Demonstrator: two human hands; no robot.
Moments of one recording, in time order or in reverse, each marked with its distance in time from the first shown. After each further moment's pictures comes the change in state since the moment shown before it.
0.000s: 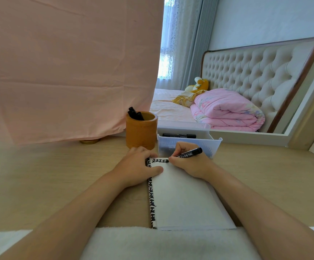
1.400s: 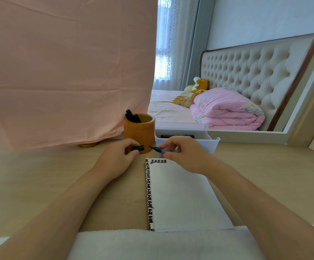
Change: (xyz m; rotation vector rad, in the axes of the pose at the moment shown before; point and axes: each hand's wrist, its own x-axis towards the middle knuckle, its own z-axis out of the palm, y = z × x) left_hand -0.003 -0.018 -0.034 -0.105 0.245 -0.009; right_hand 0.002 -0.040 -0.010 -0.149 -0.083 0.009
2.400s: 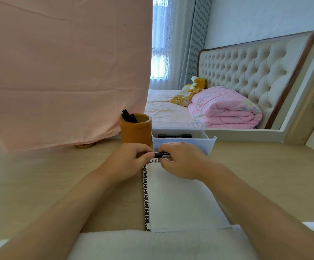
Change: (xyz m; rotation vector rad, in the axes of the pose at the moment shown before) left_hand -0.007 0.037 0.007 -0.068 -0.162 0.148; right_hand -0.010 -0.006 0.002 -0.487 -0.072 -0.207
